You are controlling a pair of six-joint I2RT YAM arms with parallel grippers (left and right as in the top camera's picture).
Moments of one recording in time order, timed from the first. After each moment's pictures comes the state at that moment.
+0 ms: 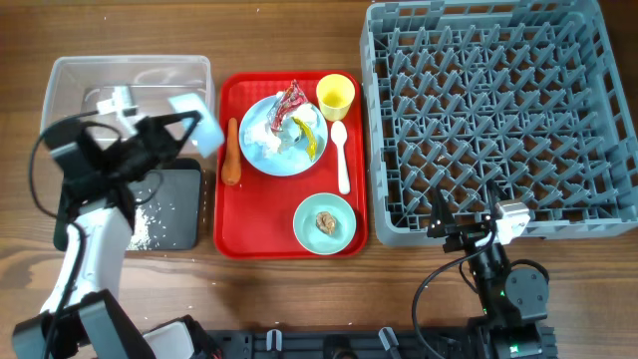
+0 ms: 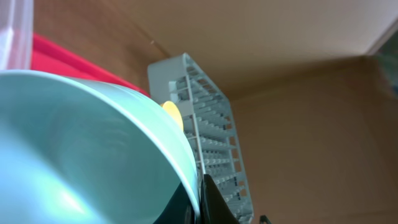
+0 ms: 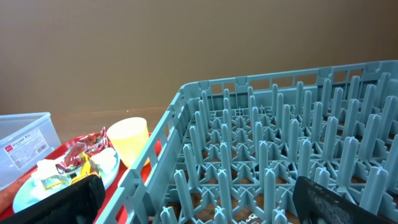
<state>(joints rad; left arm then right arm) 0.35 1.41 0.70 0.27 1.12 -0.78 0.14 0.02 0.01 0.00 -0.05 0.16</state>
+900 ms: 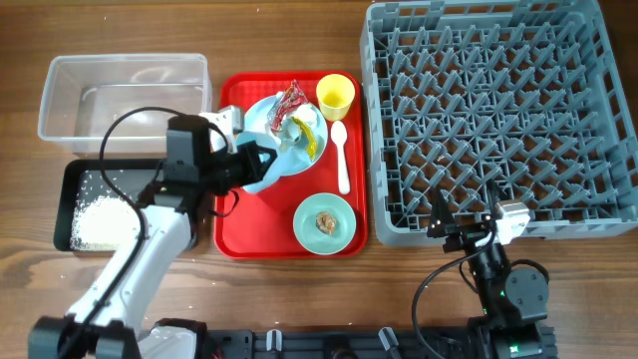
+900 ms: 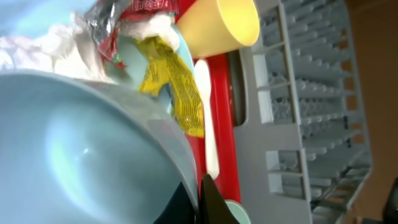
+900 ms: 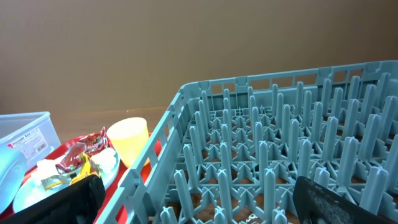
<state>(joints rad) -0.16 1.34 0.72 -0.18 0.55 -0.49 0.14 0.02 0.01 0.00 -0.05 0.16</state>
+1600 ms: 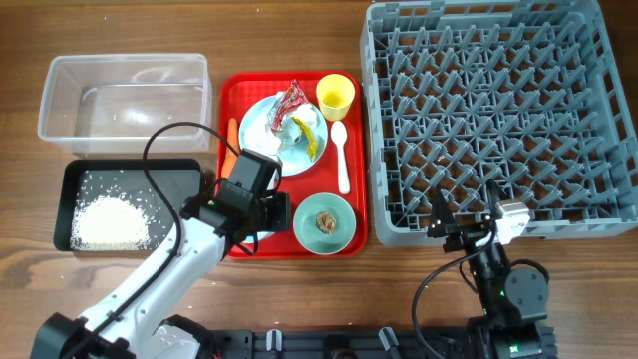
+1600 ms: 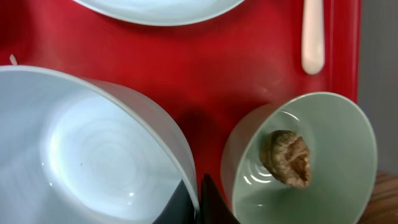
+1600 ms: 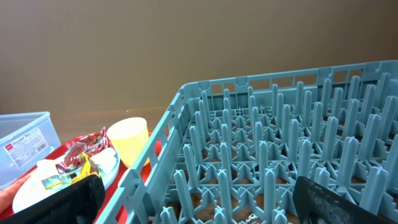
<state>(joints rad) -0.47 1.32 0.72 -0.55 0.13 -0.45 0.14 0.02 0.01 0.00 -0.05 0.16</state>
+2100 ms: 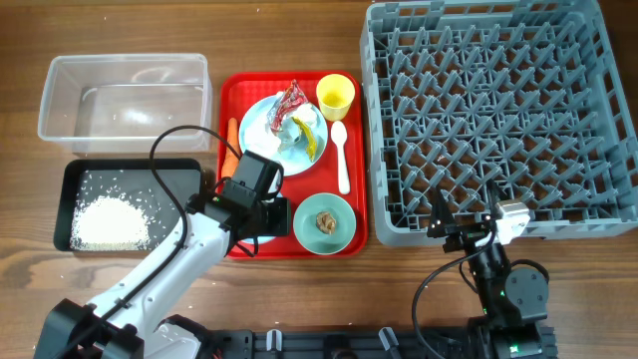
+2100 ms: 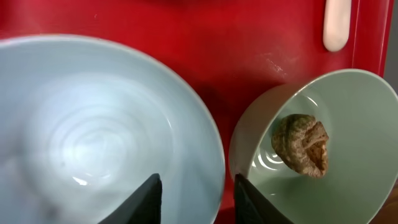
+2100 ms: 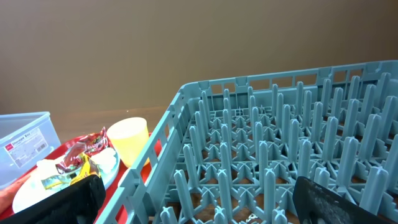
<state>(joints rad) -0.47 1.36 0.72 -0.58 0.16 -0.45 0.14 0.02 0.01 0.00 -0.05 0.16</state>
